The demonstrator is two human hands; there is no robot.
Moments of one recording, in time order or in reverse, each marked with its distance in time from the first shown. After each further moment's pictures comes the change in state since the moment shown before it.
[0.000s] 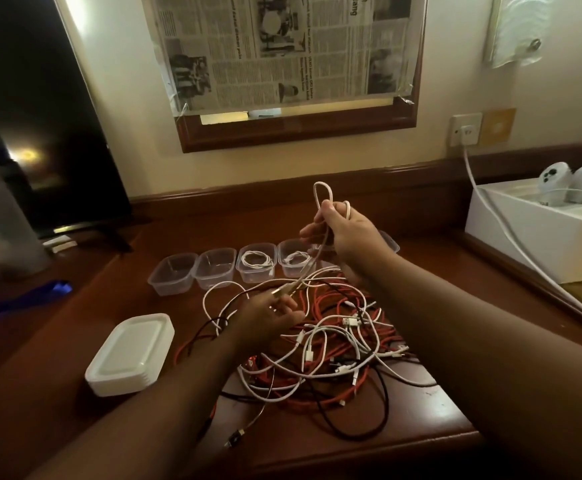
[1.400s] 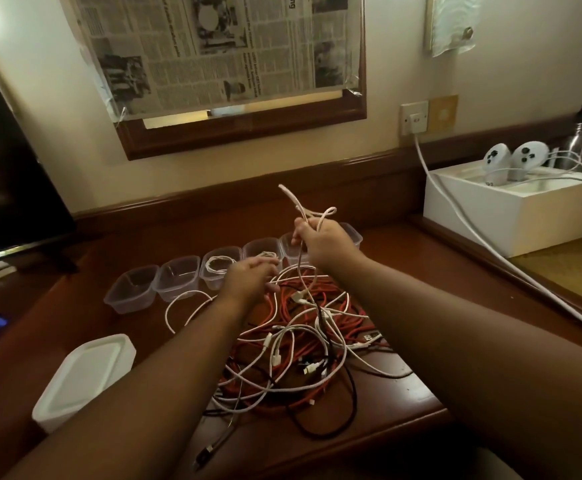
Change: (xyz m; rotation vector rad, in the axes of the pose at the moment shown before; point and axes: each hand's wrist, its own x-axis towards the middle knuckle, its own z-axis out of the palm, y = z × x) left_hand 0.053 0.060 0.024 -0.349 0.107 -0.234; right_hand 0.020 0.024 -0.042 -0.447 0.121 -0.080
